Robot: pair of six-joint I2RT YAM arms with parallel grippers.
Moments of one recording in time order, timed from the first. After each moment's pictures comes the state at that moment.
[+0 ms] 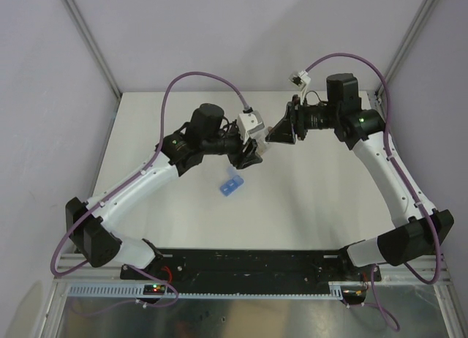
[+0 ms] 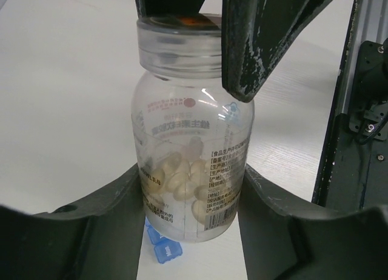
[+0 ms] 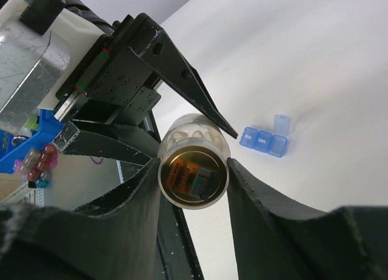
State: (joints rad) left arm -0.73 1.41 1.36 -0.43 0.47 0.22; right arm 0.34 1.42 1.56 -0.66 -0.95 0.06
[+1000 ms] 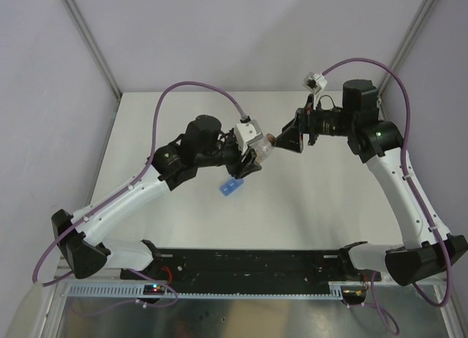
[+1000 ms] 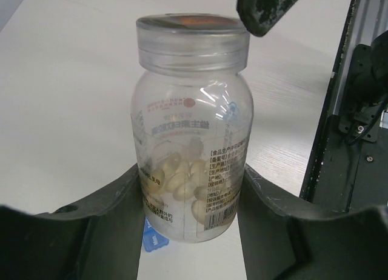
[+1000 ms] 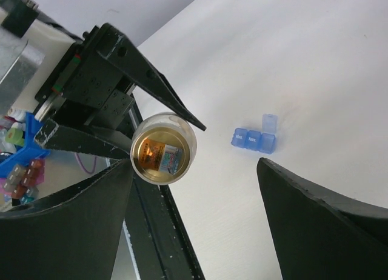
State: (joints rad) left arm -0.82 1.29 1.30 -0.44 0.36 0.18; right arm 0.31 1.27 1.50 -0.65 -0.88 0.08
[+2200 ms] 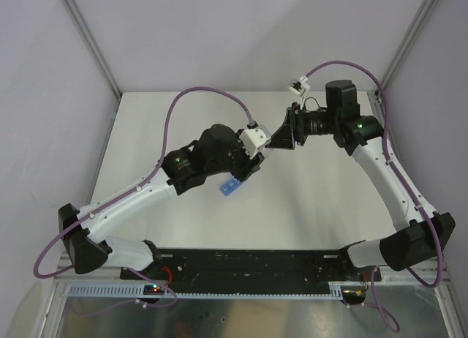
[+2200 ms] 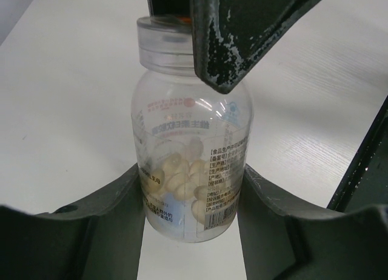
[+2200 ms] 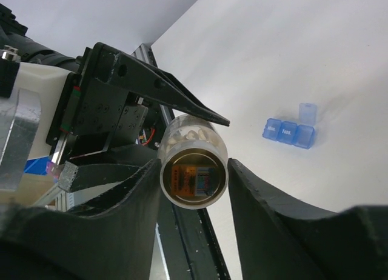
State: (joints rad) left arm -0.93 1.32 1.30 -0.48 0.02 0.15; right arm 0.34 1.38 1.47 -0.61 -0.98 0.16
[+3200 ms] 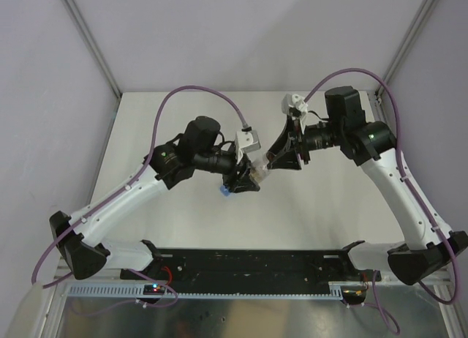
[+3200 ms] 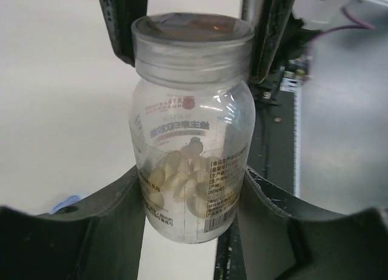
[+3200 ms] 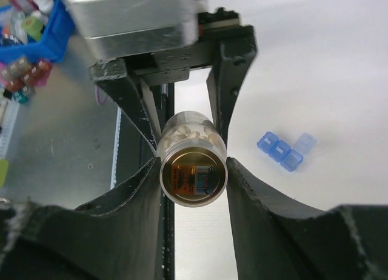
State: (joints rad) left arm -0.82 1.28 1.32 -0.58 0.61 0.14; right arm 0.44 1.29 1.53 -0.83 -1.05 -0.30
